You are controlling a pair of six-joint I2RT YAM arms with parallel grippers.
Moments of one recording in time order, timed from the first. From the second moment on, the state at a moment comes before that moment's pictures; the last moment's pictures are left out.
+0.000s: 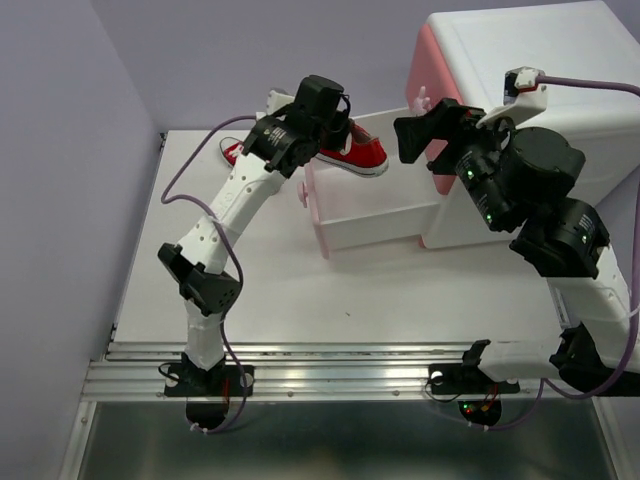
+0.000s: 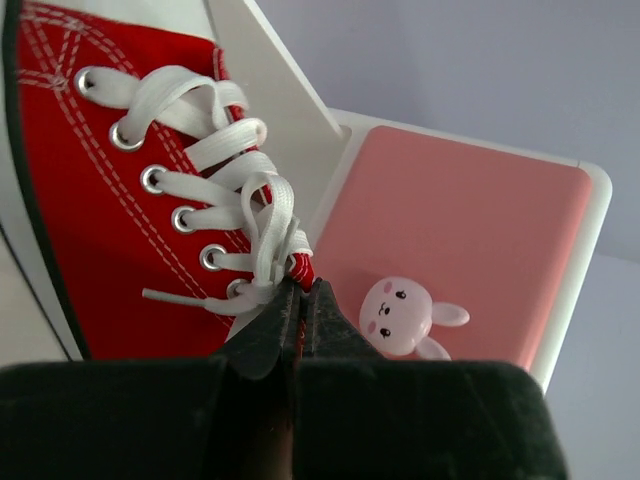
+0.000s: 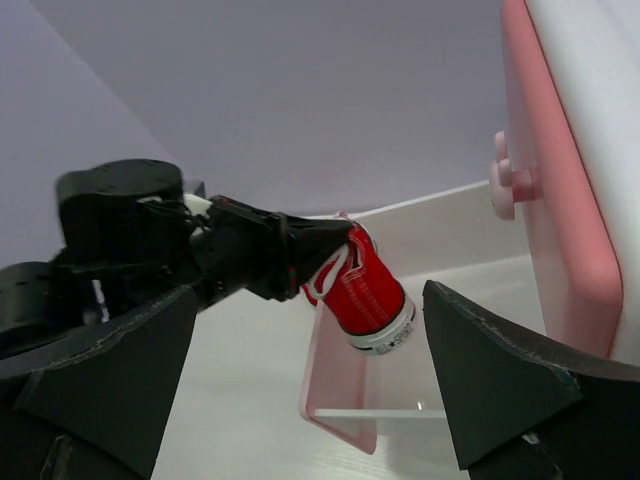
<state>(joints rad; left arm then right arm) -0.69 1.89 2.37 -1.02 -0.35 -1.66 0.92 1.24 1.93 -0.63 0.67 0.37</state>
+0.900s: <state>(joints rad) -0.87 2.17 2.40 -0.93 -0.52 -1.99 0.92 1.30 1.91 -0.73 0.67 0.39</state>
